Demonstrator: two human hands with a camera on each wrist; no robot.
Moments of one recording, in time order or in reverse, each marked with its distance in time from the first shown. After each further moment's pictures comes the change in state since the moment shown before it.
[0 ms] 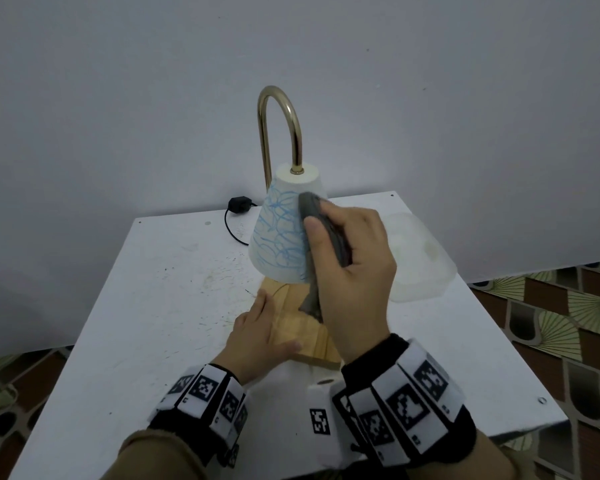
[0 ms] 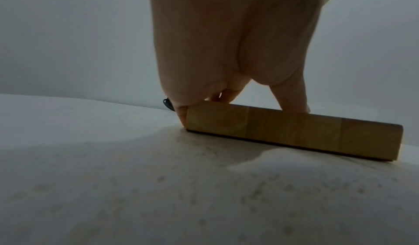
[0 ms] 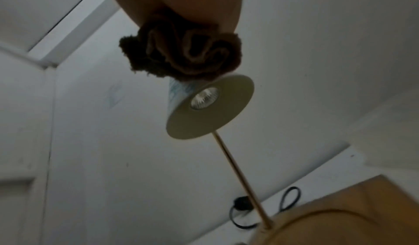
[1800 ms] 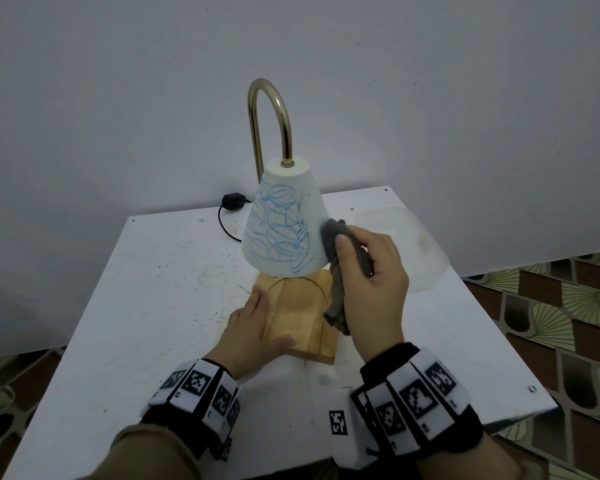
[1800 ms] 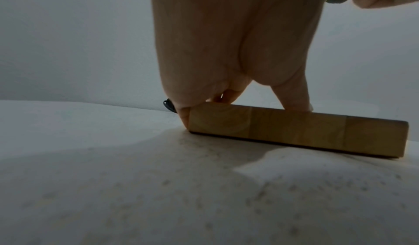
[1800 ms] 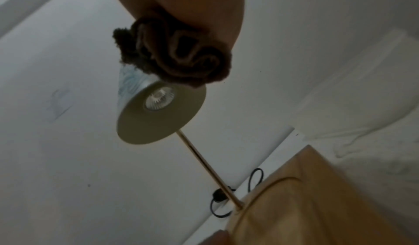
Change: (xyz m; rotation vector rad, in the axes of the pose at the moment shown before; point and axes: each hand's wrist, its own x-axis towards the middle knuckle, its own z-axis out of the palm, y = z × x) left_hand -0.002 0.004 -0.002 0.066 -0.024 -0.011; right_hand -0.013 0.033 -0.029 0.035 0.003 0.239
